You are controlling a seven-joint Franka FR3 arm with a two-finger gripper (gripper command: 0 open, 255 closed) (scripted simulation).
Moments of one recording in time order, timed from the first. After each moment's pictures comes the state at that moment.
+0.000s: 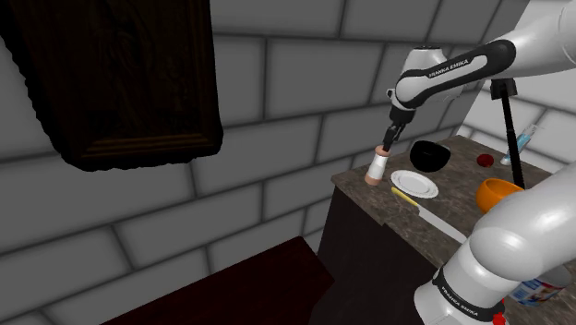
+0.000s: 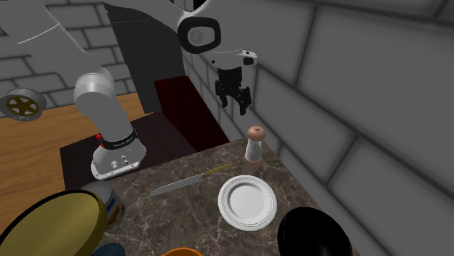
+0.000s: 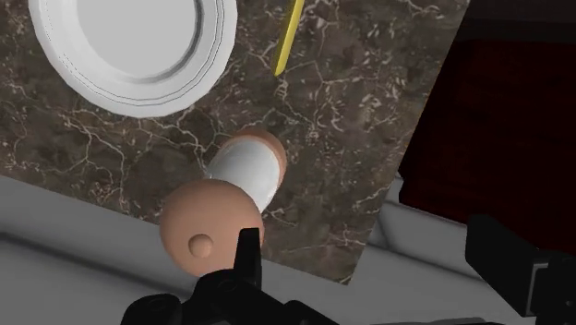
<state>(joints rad) -0.21 -0.30 -0.42 -2.45 -0.28 2.26 -0.54</state>
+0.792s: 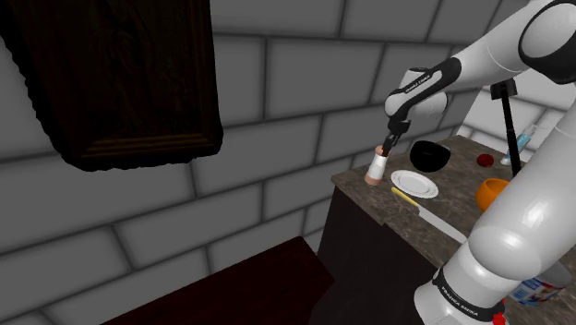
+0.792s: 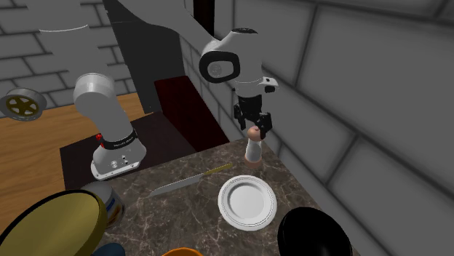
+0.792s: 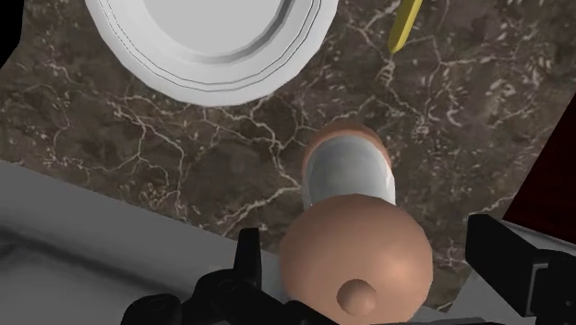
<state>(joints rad) -0.22 0.01 -0.53 -2.34 -0.14 2.50 -0.75</state>
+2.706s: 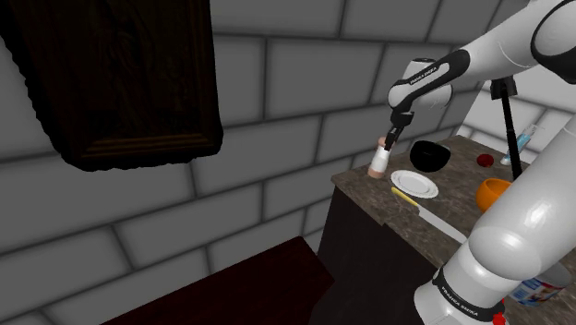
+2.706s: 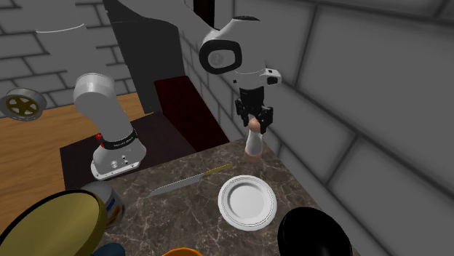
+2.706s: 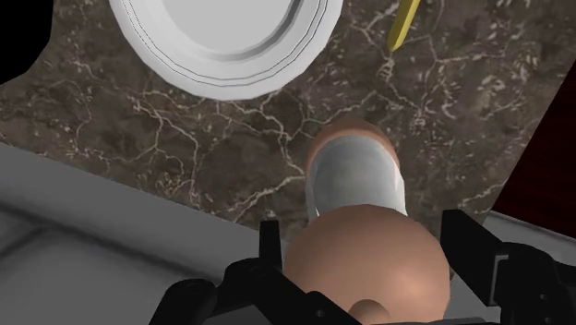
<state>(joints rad) -0.22 -0.03 -0.53 -2.31 -0.16 2.43 -0.74</state>
